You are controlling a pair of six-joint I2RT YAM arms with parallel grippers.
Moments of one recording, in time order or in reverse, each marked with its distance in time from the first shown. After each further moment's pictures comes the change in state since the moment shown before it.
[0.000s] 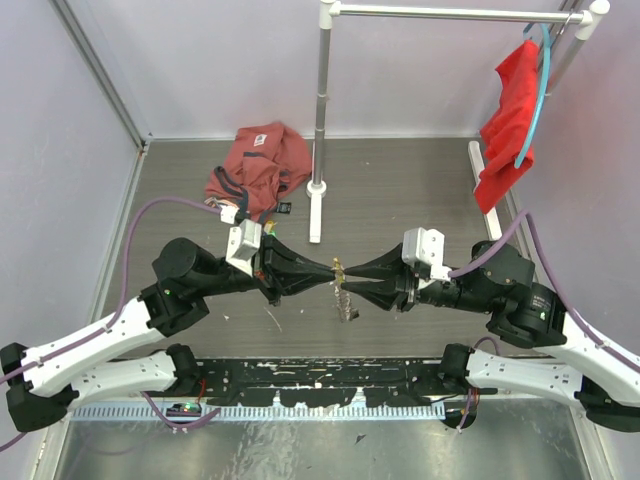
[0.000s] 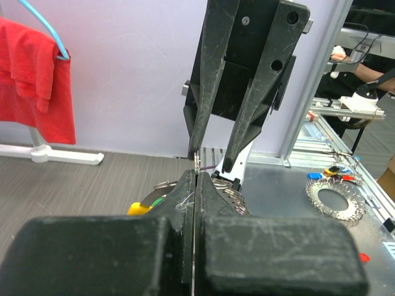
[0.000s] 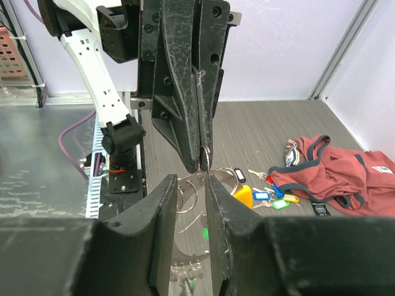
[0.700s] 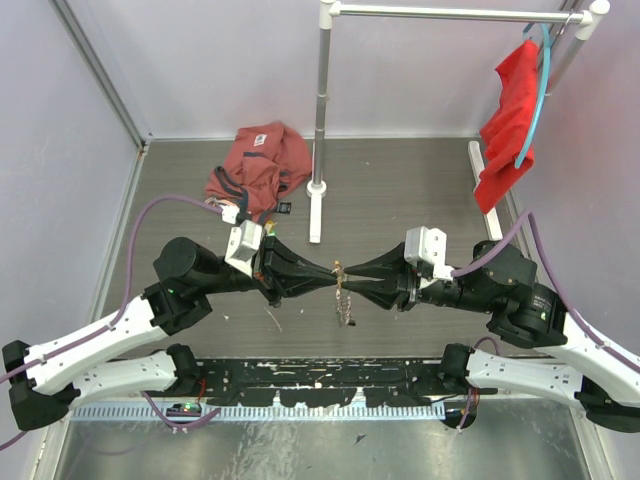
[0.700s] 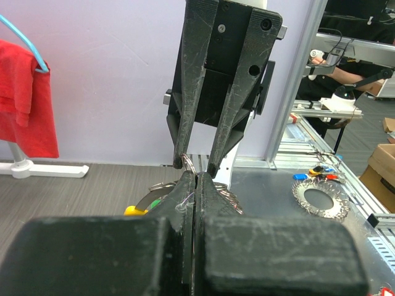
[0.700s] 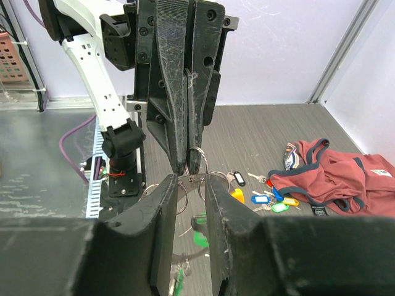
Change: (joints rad) left arm 0.001 0.022 0.000 0.064 0.068 -0.031; right arm -0.001 0.003 0.000 0.016 -0.010 0.006
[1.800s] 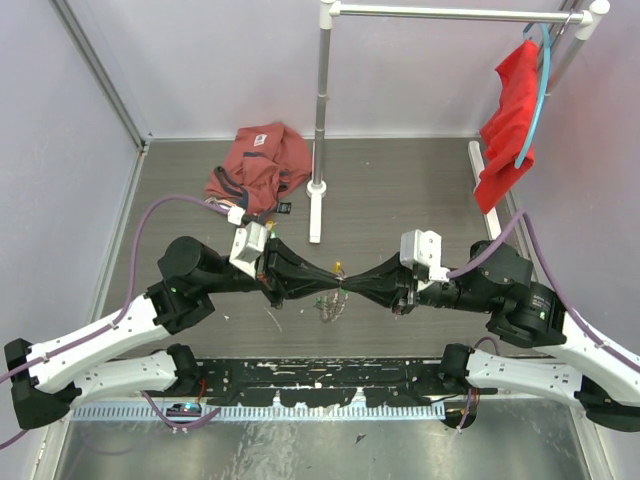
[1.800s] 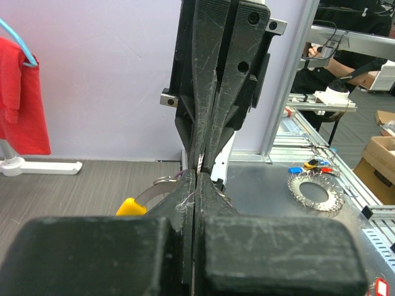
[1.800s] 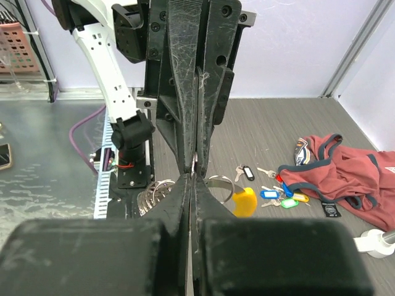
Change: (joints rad) left arm 0.000 0.013 0.000 -0.002 0.026 0.001; right arm 0.000 0.005 0.002 -0.028 -0.025 0.000
